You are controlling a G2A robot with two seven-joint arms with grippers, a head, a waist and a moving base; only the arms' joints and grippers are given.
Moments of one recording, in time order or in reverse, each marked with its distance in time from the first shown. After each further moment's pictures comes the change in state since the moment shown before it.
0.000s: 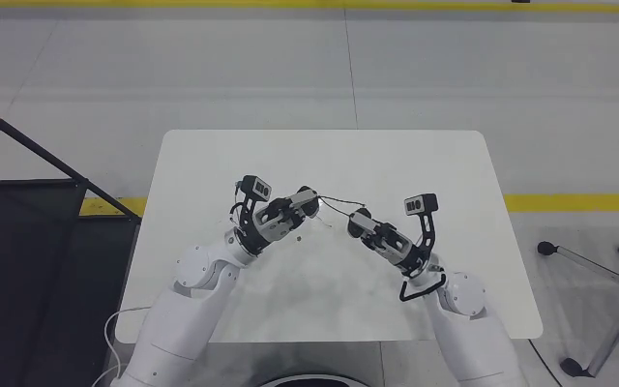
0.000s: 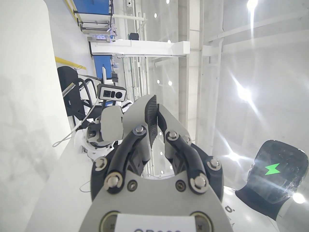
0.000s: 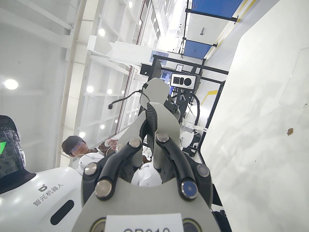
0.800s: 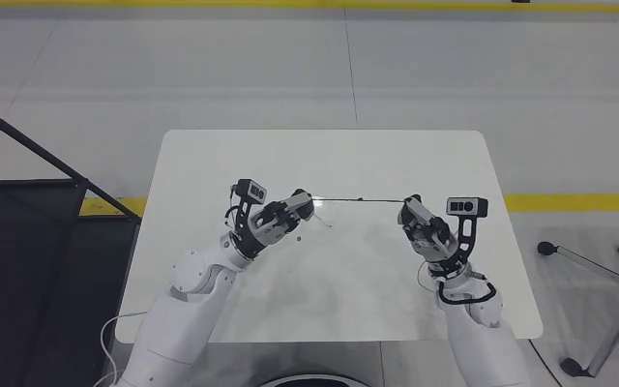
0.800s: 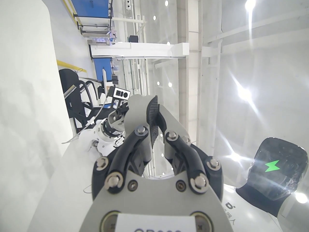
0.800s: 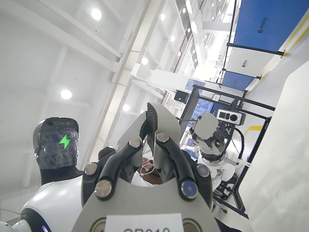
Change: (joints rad) left arm 0.033 0.006 -0.025 -0.014 0.001 -0.019 -0.006; right arm -0.062 0.010 0.097 -0.032 0.360 -0.117 0.043
